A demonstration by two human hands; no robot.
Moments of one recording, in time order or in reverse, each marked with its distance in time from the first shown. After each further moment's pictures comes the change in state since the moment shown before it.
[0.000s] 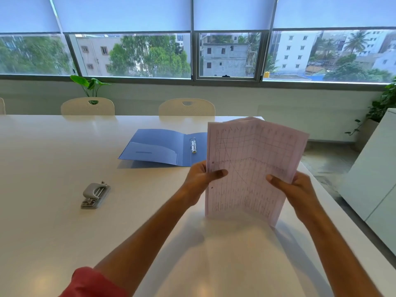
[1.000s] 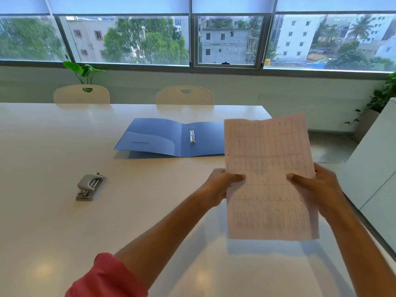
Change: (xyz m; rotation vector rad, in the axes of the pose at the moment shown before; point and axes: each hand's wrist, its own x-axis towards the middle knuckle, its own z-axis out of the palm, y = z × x) left_hand 0.014 -0.033 0.045 -0.148 -0.066 -0.397; right_hand 0.003 0.014 -0.042 -0.182 0.079 0.184
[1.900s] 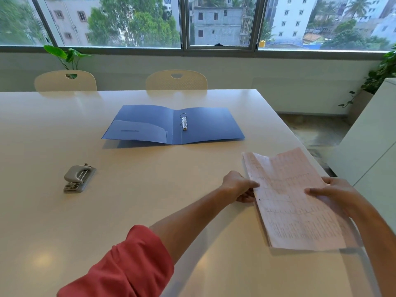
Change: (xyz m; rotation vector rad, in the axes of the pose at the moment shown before) left_hand 0.036 -0.047 0.054 0.311 0.065 -0.273; right_hand 0.005 0.050 -0.064 -0.144 -0.053 0.535
